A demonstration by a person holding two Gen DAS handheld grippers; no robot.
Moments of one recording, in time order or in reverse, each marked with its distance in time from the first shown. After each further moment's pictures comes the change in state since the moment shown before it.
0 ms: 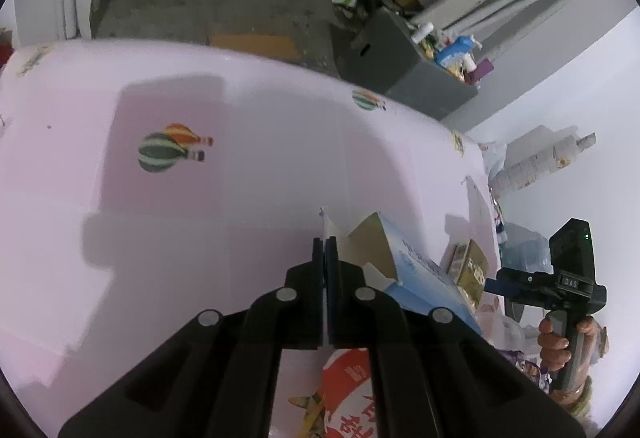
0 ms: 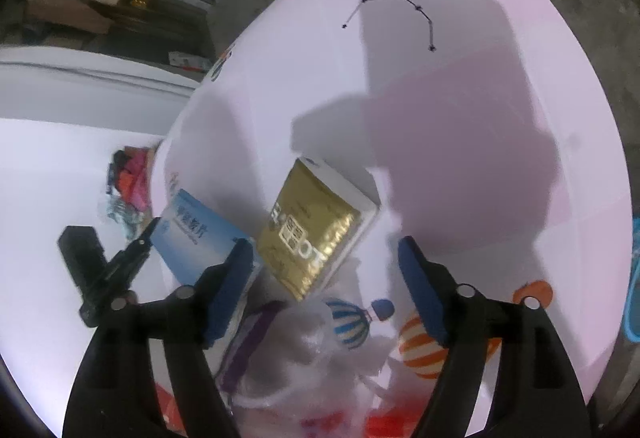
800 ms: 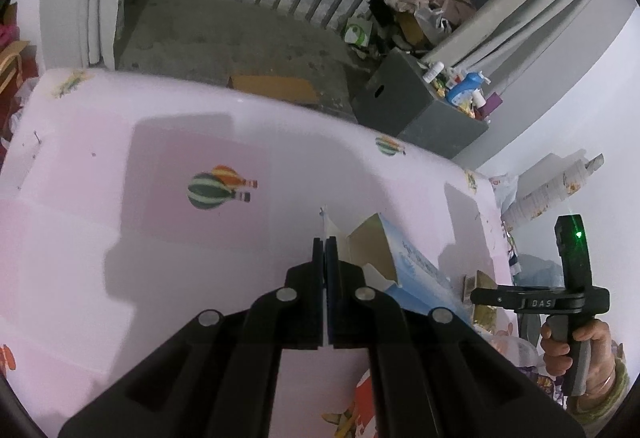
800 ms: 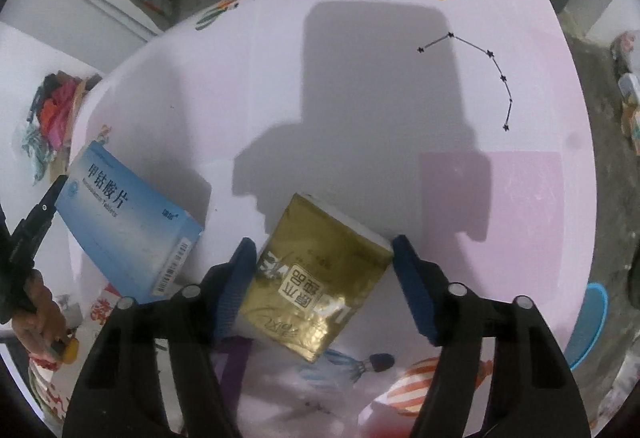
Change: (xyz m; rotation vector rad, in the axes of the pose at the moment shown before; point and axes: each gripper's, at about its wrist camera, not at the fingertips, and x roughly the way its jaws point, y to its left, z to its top) left arm -0.019 0.008 0.002 -0.003 -0.161 0.055; right arm 0.040 0.055 0.008 -0.254 0.032 -0.351
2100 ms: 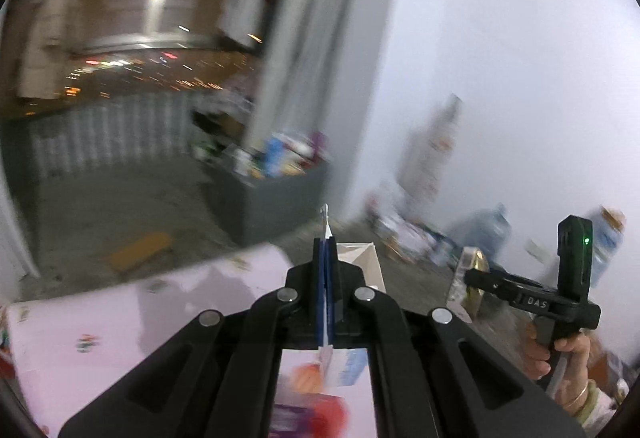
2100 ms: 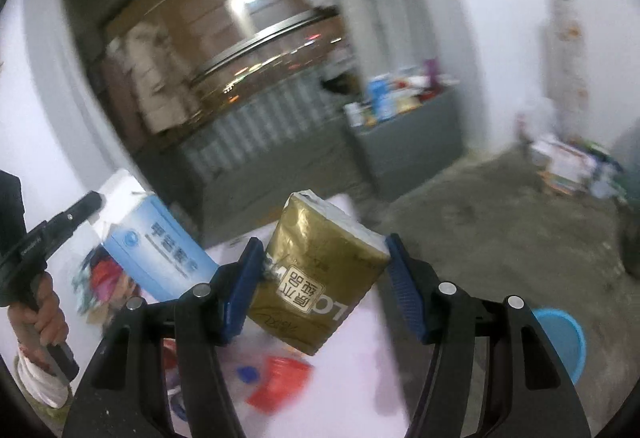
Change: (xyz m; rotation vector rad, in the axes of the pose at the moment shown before) left arm -0.161 -0.343 -0.071 0.598 -0.263 -0.285; right arm -0.250 -0.147 -0.248 0.220 -0.908 0.047
